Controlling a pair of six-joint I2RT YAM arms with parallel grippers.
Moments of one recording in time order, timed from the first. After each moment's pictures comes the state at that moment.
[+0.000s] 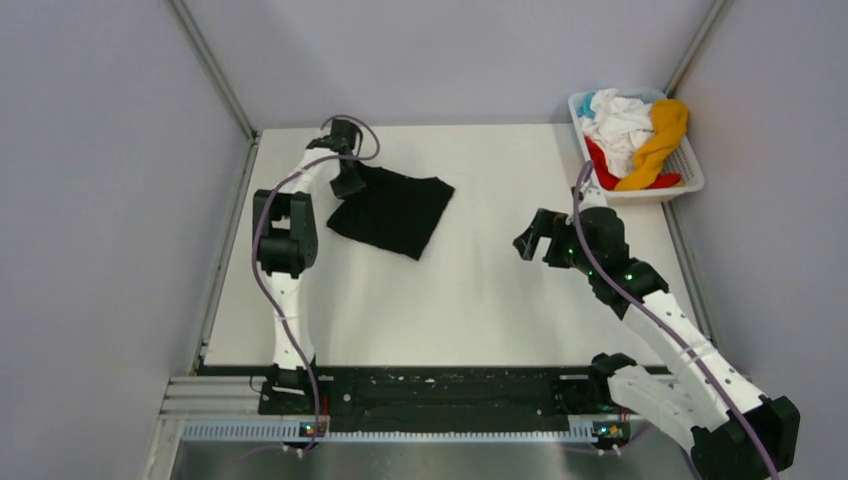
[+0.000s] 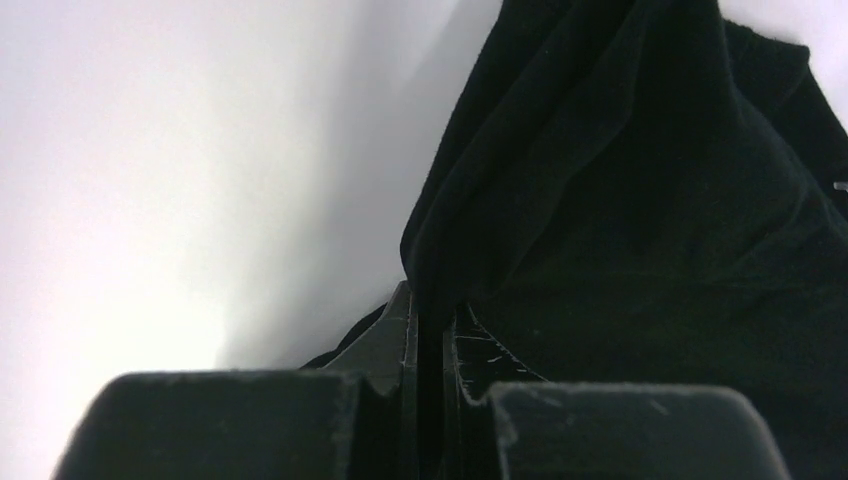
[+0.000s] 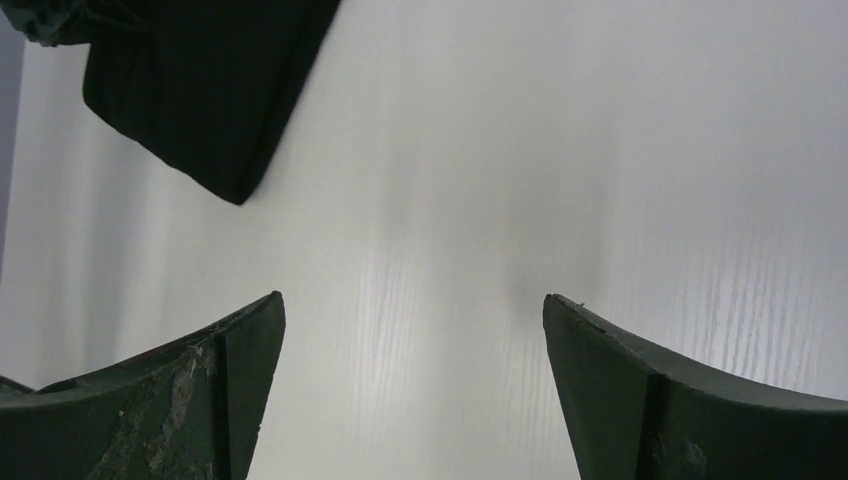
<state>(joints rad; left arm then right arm) -0.17 2.22 1.81 -0.73 -0.17 -0.51 0.38 0.86 0.72 -0.39 -0.03 0.51</state>
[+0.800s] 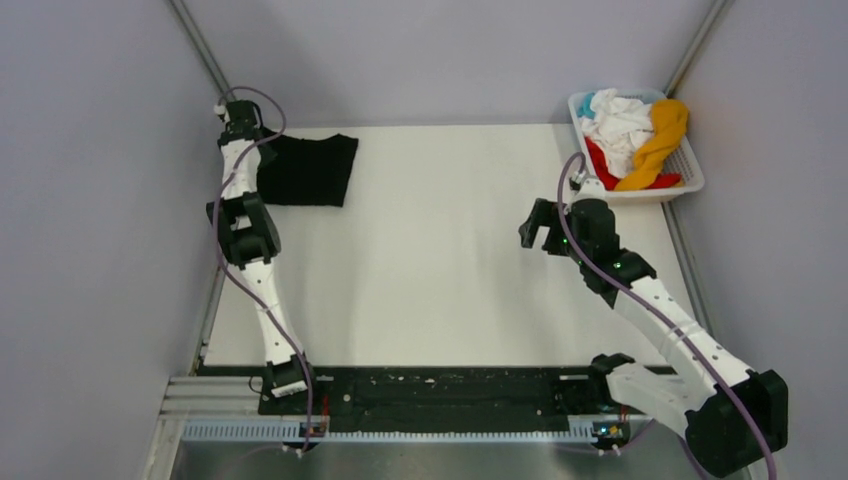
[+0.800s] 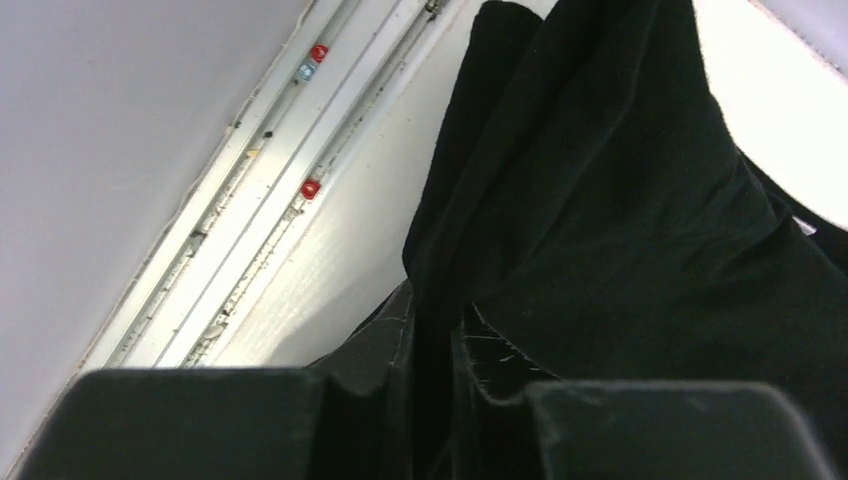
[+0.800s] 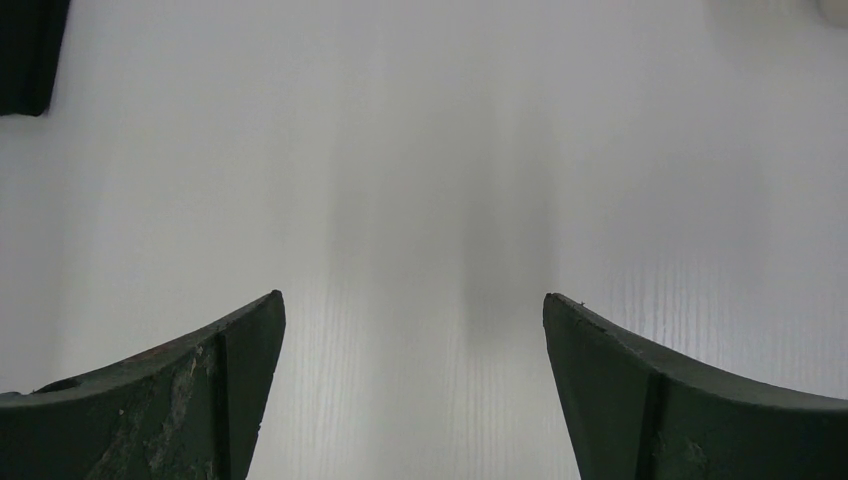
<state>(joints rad) 0.28 2.55 2.39 -0.65 -0.18 -0.32 0.37 0.98 0.73 -0.27 0.12 0.42</state>
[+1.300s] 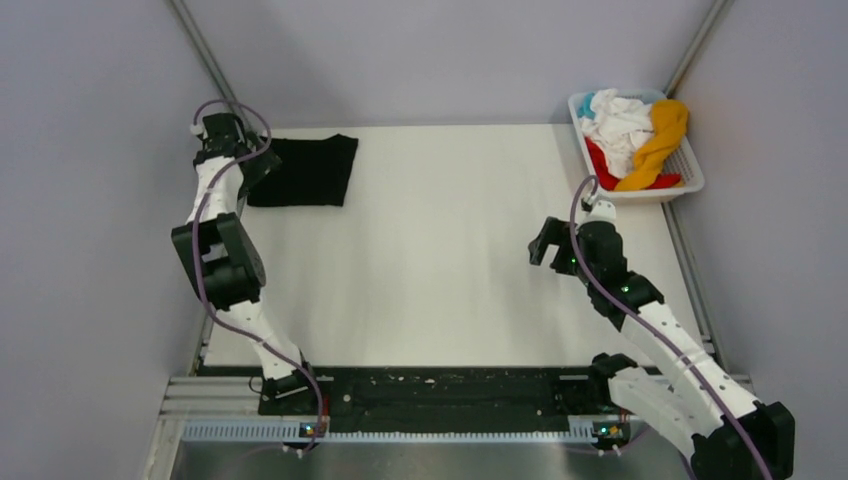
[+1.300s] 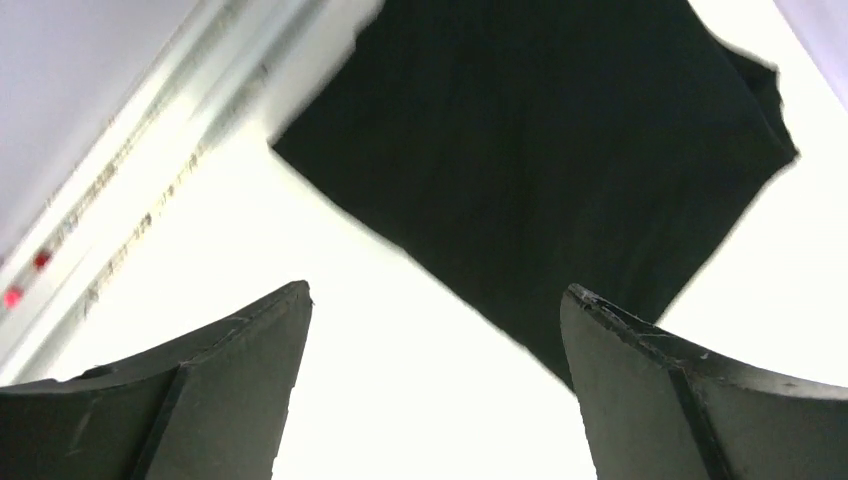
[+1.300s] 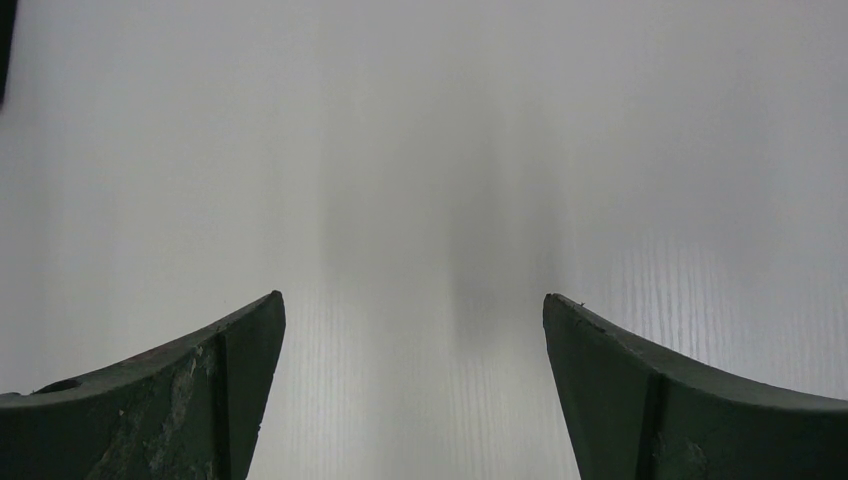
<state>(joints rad) 0.32 2.04 1.80 -0.58 -0.04 -0.47 0.36 0.85 0.61 -0.29 0.17 0.46</state>
